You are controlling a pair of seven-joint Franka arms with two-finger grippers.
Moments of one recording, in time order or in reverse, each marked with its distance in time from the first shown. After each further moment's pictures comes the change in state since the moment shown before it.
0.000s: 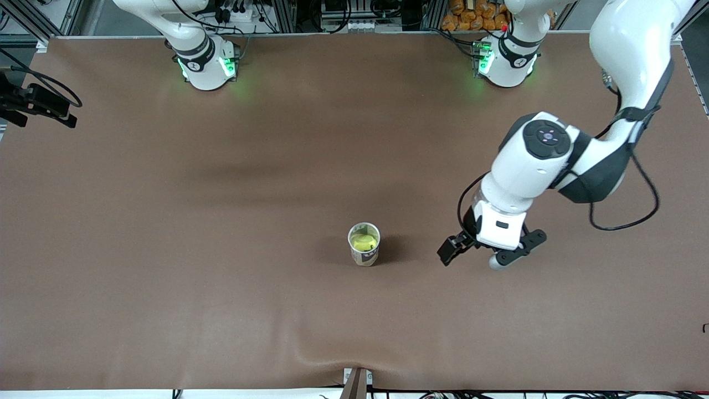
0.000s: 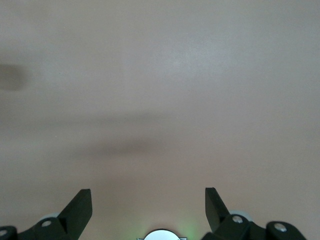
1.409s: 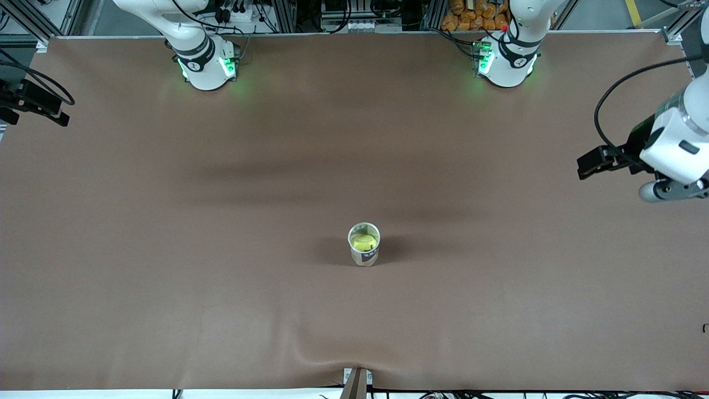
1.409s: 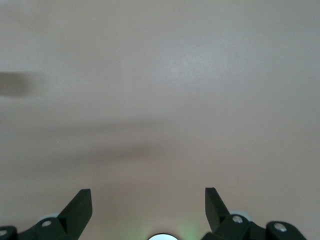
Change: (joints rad) left arm 0.329 -0.306 -0.077 0.210 -0.248 -0.718 0.768; right arm -0.002 -0.001 -0.006 0.027 0.000 0.000 0.008
